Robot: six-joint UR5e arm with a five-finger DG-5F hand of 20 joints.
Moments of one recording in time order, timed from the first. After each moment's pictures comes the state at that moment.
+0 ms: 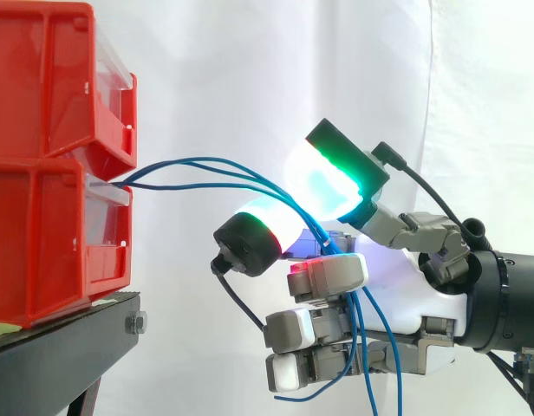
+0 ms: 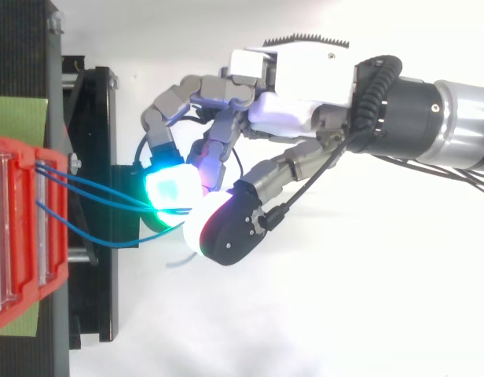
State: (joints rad) arm 0.10 -2.38 -1.22 -2.56 -1.44 0.12
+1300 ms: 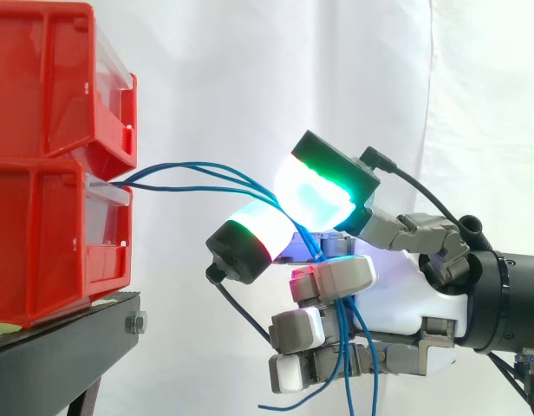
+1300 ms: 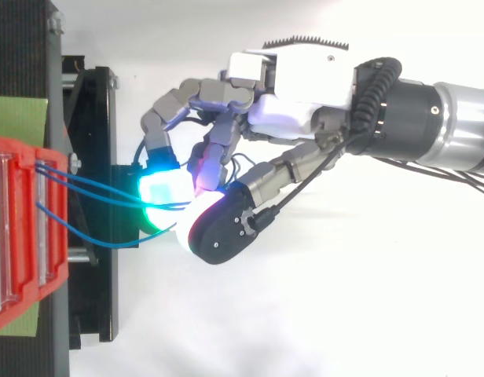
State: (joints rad) arm 0.11 -2.38 -1.22 -2.56 -1.44 0.12
